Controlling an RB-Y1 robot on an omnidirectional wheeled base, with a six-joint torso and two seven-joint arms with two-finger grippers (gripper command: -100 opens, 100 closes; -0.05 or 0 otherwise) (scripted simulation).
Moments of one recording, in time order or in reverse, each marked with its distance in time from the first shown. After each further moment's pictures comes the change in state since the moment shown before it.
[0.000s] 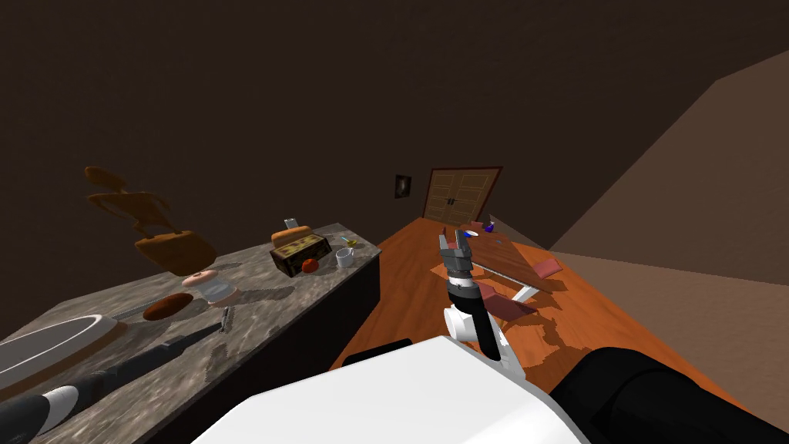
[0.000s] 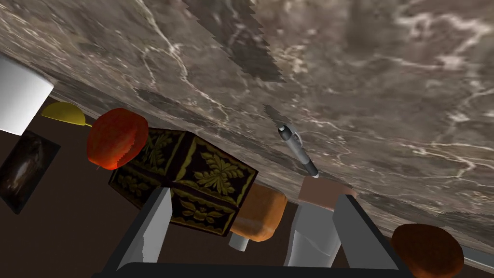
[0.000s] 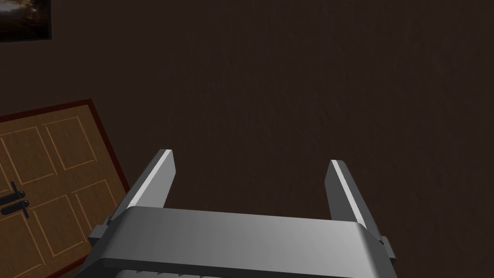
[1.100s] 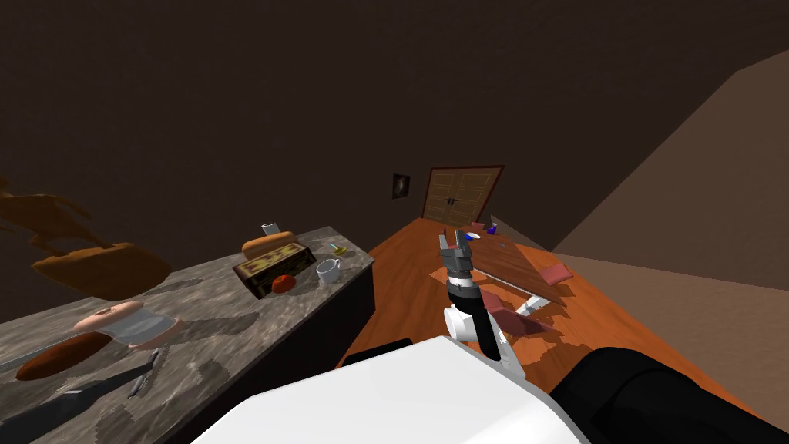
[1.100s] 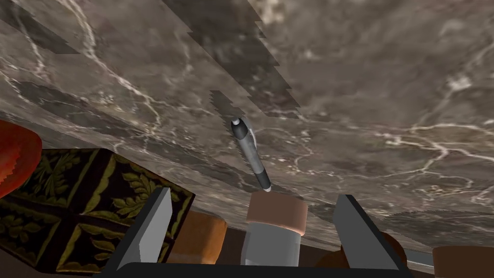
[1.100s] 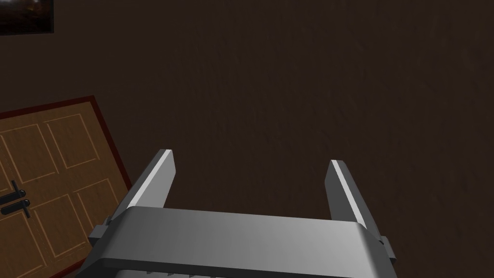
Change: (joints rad) left arm -0.031 0.079 -0.024 0.246 -0.180 -0.043 0.196; right arm 0.000 0.000 0.000 0.000 0.000 0.000 0.000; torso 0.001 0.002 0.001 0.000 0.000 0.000
